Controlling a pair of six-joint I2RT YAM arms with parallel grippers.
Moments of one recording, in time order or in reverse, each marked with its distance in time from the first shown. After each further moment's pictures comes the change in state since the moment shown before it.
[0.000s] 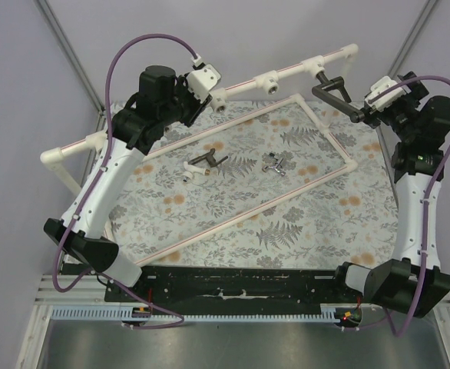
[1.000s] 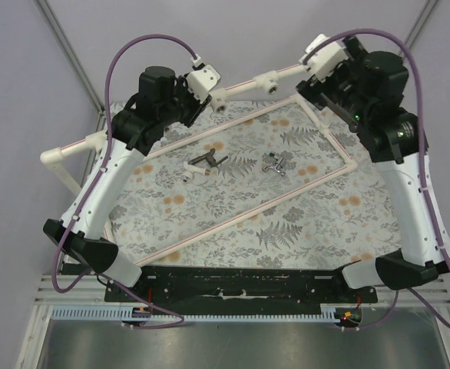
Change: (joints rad) left arm 0.000 -0.006 -0.011 0.010 0.000 0.000; right arm 0.615 0.175 0.687 -0.575 0.550 0.063
